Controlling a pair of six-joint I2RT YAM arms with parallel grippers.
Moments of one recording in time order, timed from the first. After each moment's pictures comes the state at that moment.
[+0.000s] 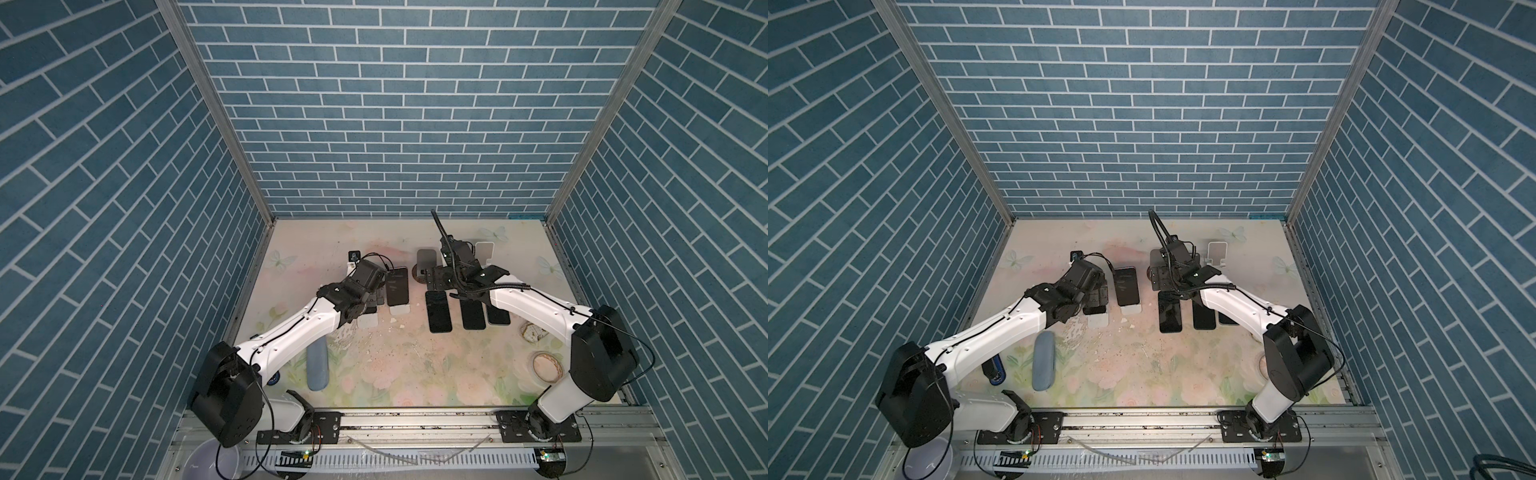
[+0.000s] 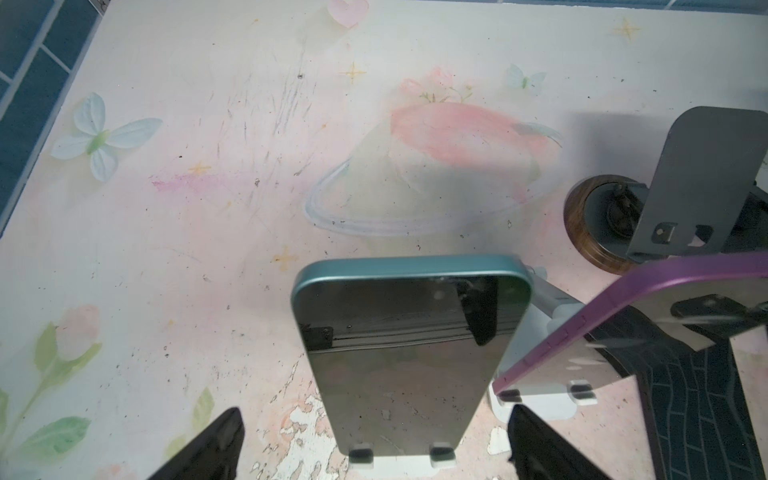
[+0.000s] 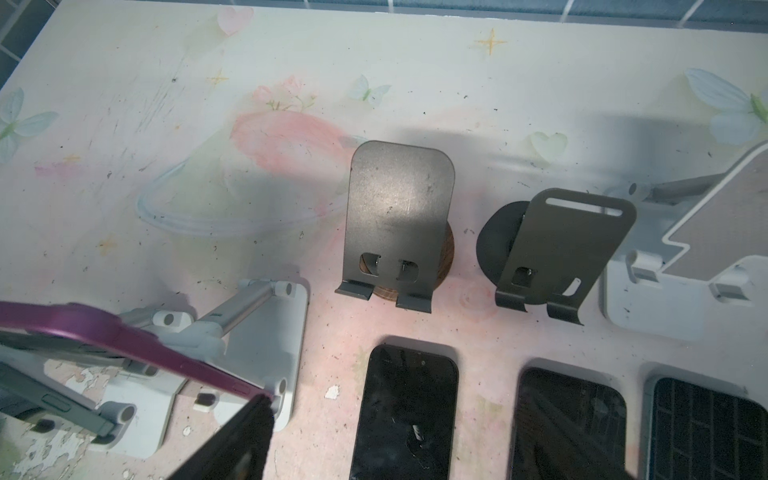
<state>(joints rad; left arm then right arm) -0.62 1.37 0.98 -0.56 -0.44 -0.57 0.70 1.61 1.18 -0.37 0.17 0.35</state>
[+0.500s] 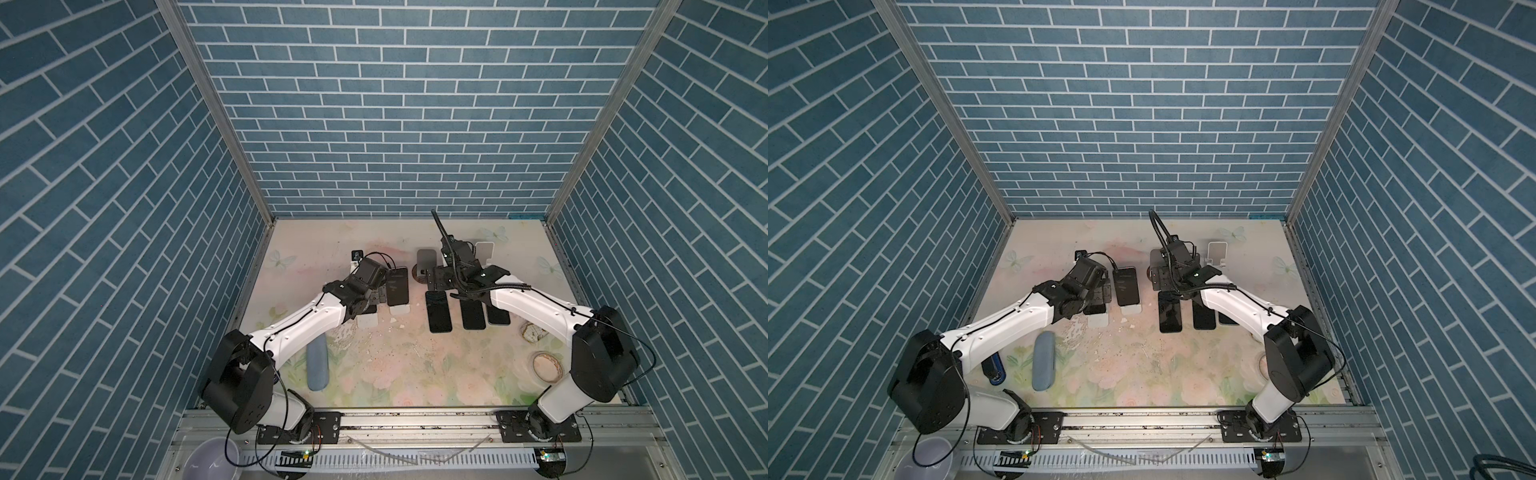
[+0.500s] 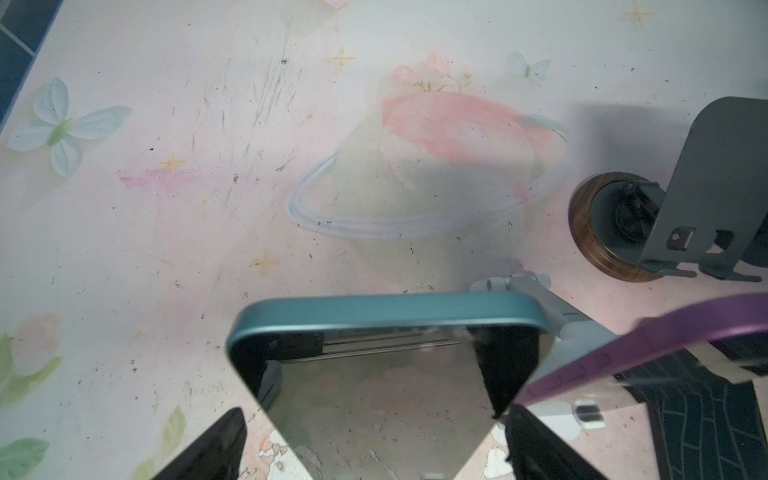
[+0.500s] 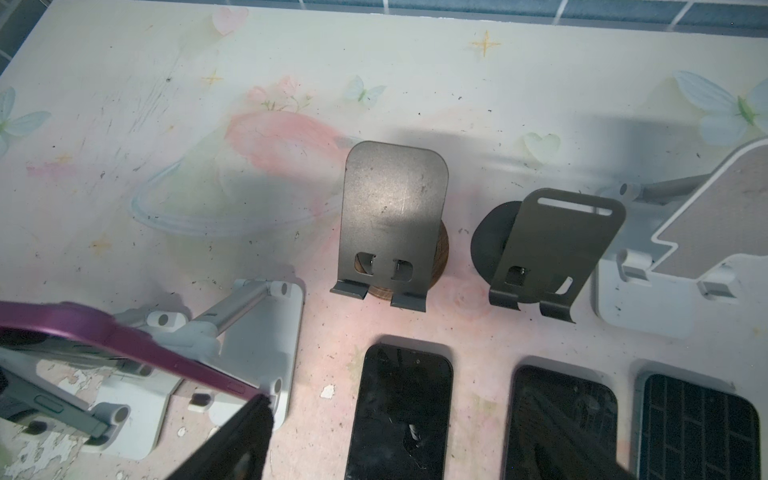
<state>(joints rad) -0.61 1.44 0.99 -0.50 -0.42 -0.57 0.70 1.60 1.18 -0.38 0.18 0.34</state>
